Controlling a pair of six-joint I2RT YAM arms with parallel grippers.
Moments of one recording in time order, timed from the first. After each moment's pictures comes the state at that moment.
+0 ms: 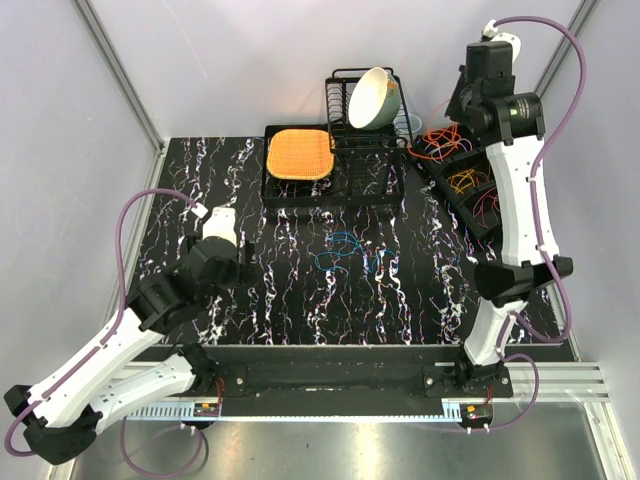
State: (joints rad) left arm -0.78 0.76 0.94 -0.89 -0.53 -0.43; right arm 0.24 1.86 2.49 -1.11 0.37 0.35
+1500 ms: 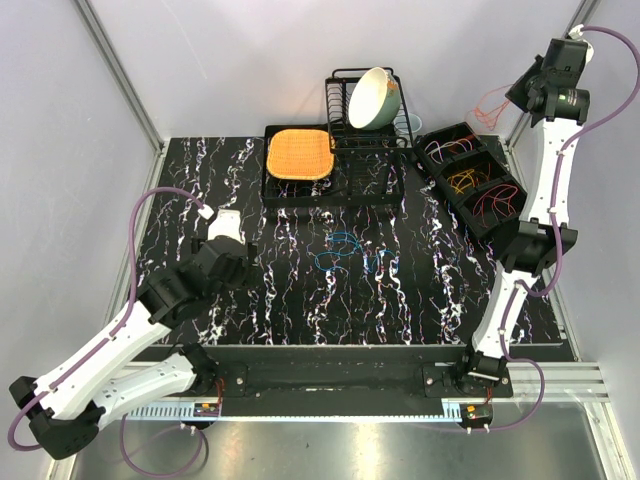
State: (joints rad) left arm -0.78 0.81 0.94 -0.94 -0.54 -0.47; right arm -0.21 2.21 2.70 -0.91 0.03 0.47
